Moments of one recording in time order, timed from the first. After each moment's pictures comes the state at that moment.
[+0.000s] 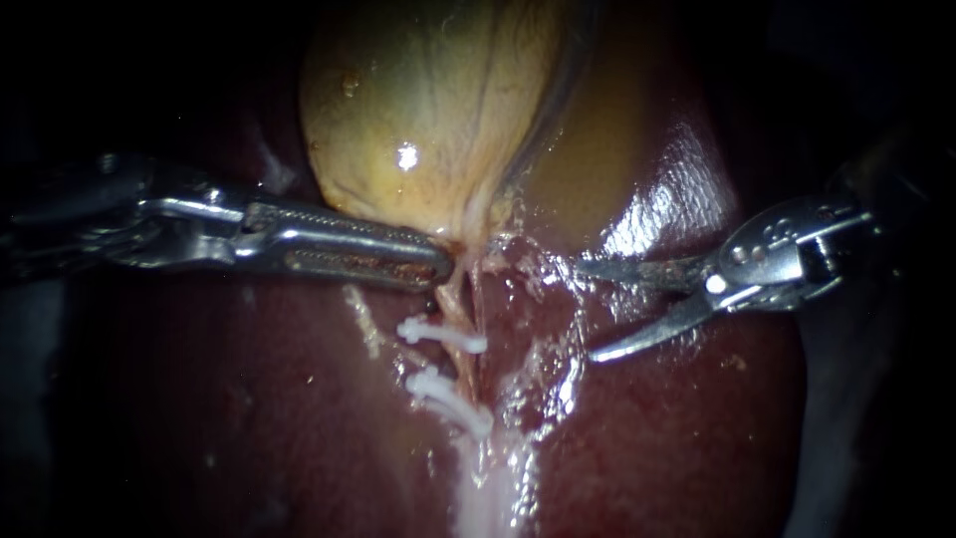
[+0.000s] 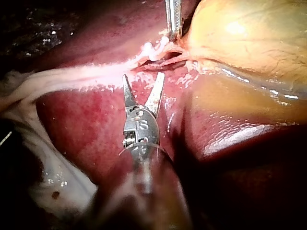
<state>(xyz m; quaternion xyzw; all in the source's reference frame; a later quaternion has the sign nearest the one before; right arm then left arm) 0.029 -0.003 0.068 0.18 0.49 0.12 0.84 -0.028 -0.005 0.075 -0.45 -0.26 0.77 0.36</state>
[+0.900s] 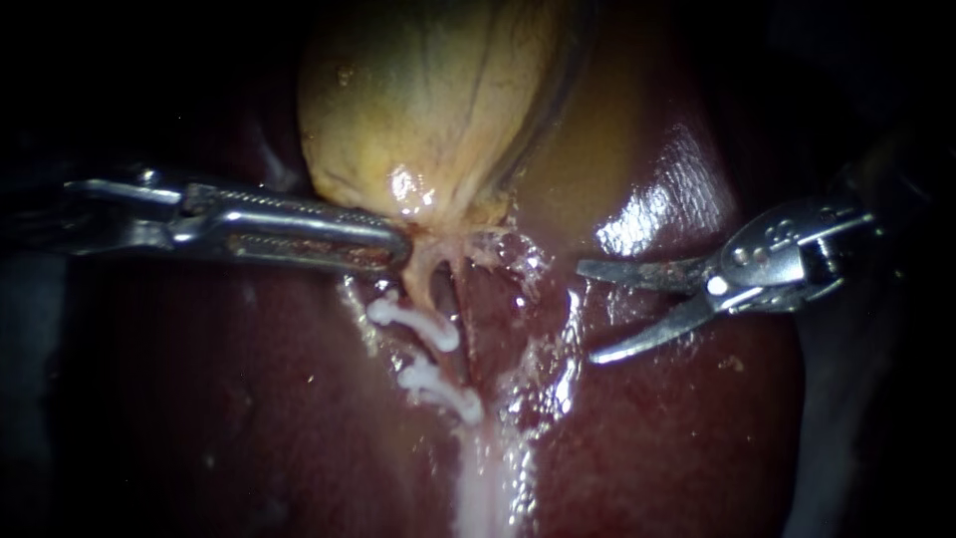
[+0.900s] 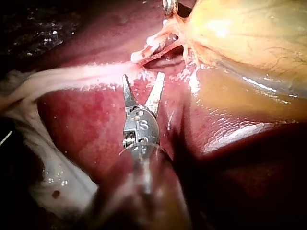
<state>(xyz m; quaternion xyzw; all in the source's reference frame) 0.029 -0.004 0.068 0.18 0.49 0.12 0.84 -0.025 -0.004 0.070 -0.46 -0.27 0.76 0.37</state>
